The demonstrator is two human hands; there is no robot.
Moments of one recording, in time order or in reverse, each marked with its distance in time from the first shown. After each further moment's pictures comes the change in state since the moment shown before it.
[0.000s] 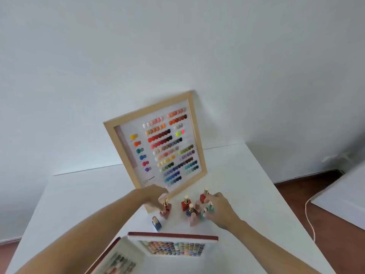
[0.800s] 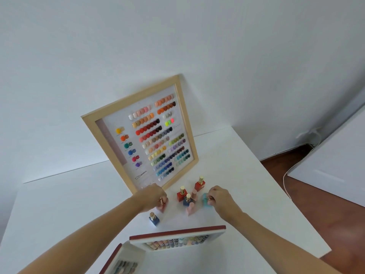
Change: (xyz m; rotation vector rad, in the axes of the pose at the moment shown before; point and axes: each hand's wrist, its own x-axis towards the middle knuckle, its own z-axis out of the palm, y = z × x) left_hand 0.017 -0.010 0.029 0.145 0.163 0.283; right_hand -0.004 0.022 0.016 -0.116 0.089 0.049
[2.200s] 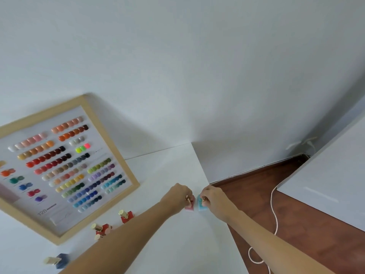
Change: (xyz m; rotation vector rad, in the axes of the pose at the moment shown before) left_hand 0.246 0.266 -0.058 -0.346 0.092 -0.209; right_hand 0.069 0.225 -0.156 0.003 -0.072 -0.188
